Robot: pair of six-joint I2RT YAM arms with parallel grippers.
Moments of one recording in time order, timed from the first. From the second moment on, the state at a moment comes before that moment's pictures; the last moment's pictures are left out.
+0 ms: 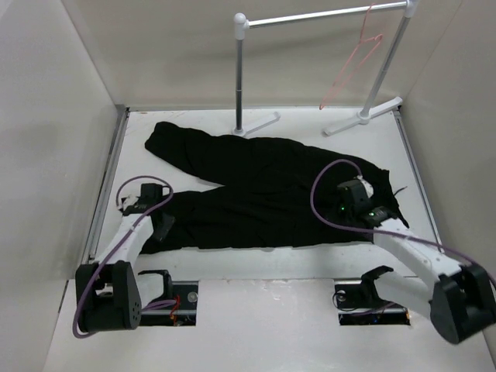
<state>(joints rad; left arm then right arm) -0.02 1.14 0.54 -0.63 -0.24 -1.01 0.35 0.96 0.54 -0.43 0.15 0.90</state>
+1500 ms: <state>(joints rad) 0.42 1.21 0.66 -0.79 -0.38 -0.84 0.12 0.99 0.45 -0.55 0.14 0.99</state>
